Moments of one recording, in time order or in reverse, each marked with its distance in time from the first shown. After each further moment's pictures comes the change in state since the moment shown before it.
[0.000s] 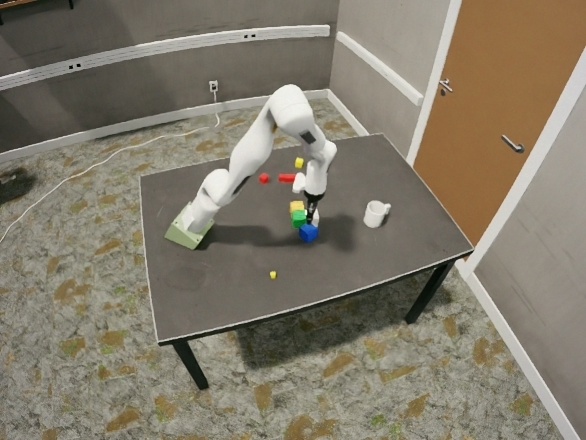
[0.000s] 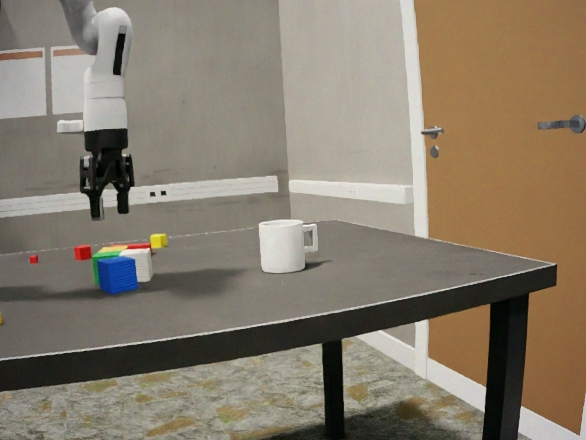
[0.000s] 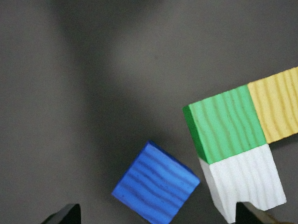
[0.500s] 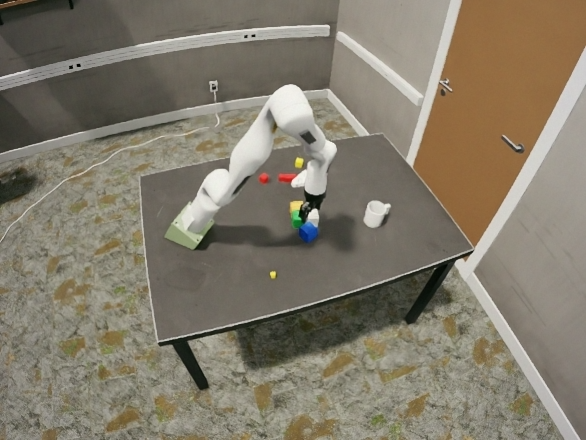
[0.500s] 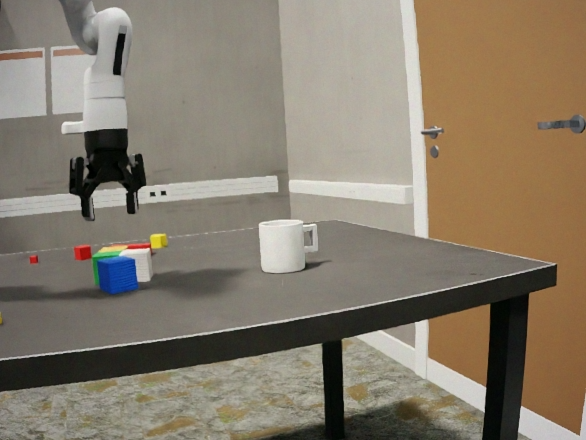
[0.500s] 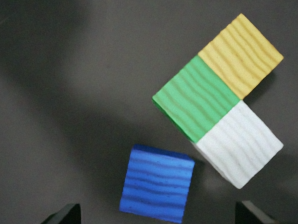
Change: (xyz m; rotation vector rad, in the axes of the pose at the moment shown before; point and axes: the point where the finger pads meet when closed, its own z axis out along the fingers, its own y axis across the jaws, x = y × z) arm -0.001 -0.001 0.000 0.002 -0.002 0.426
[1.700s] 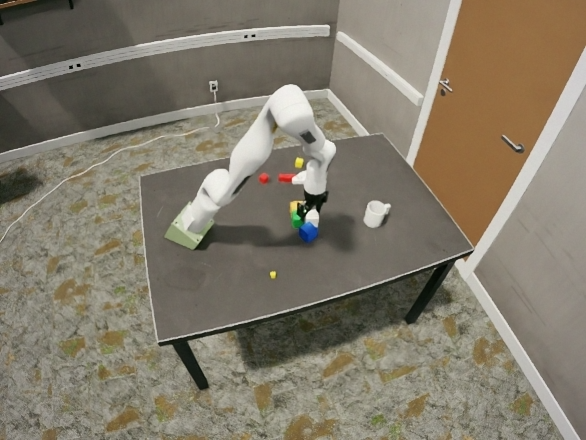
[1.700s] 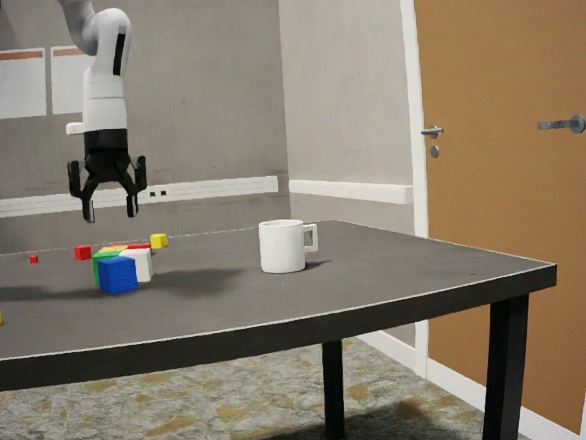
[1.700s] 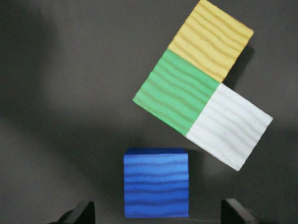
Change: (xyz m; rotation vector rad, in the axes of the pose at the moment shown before) arm 0.000 0.000 0.000 0.000 -0.008 0.222
